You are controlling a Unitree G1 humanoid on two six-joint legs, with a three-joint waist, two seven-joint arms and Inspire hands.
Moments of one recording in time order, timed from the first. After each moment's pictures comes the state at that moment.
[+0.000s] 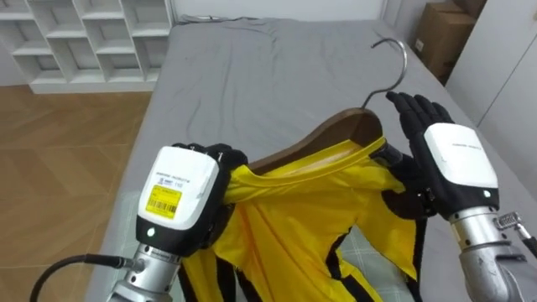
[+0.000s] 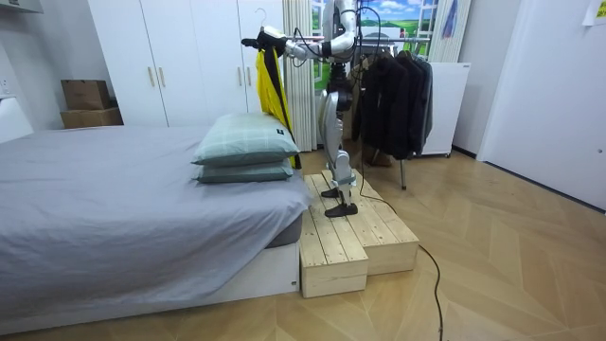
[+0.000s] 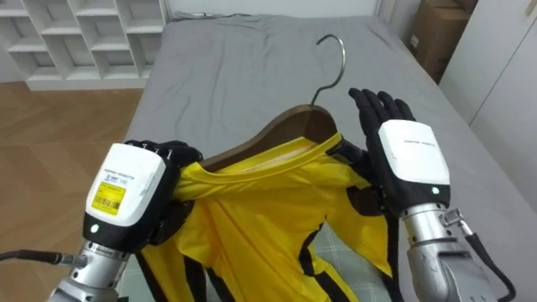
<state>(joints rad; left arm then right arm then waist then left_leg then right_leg) -0.01 0.41 -0.29 -0.03 1.04 -0.18 0.54 -0.14 -0.45 0.10 0.18 -0.79 -0.14 -0.33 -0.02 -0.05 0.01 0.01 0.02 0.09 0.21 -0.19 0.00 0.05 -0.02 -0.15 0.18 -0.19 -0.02</state>
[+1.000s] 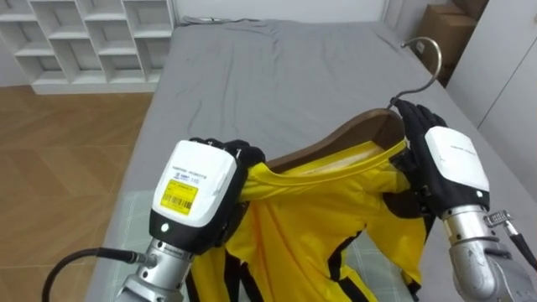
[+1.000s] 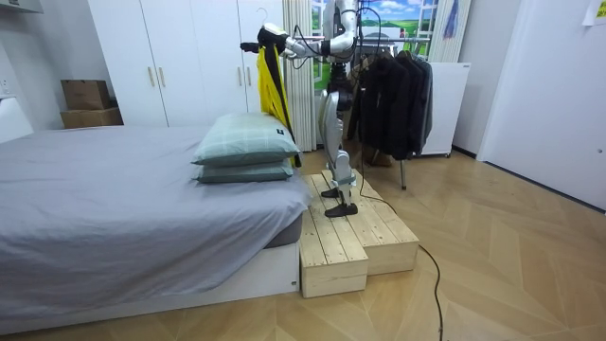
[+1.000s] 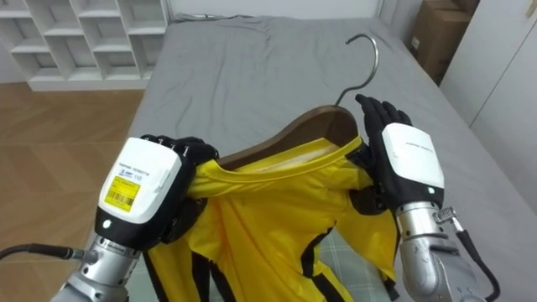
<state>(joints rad) -0.03 0.41 -0.32 -0.09 1.04 -0.15 0.49 -0.19 -0.43 0.14 0.27 -0.70 -0.09 -0.33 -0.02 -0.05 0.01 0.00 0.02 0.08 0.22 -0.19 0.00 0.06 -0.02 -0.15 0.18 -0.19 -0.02</state>
